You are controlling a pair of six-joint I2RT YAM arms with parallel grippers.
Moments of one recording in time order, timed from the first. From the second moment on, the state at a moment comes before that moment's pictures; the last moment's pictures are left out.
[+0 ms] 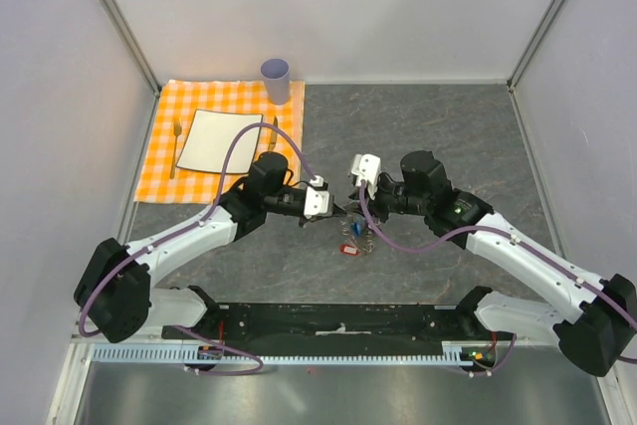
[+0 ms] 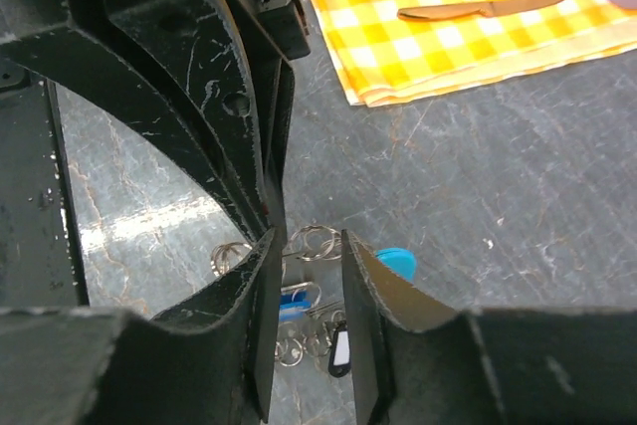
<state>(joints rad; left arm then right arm) -0.69 1.29 0.79 0.08 0.87 0.66 0.71 1.10 0.88 -0.24 -0.45 -0.34</state>
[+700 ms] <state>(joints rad) -0.68 1.22 0.60 0.26 0.73 0.50 0.56 1.04 0.83 -0.39 -0.12 -0.02</state>
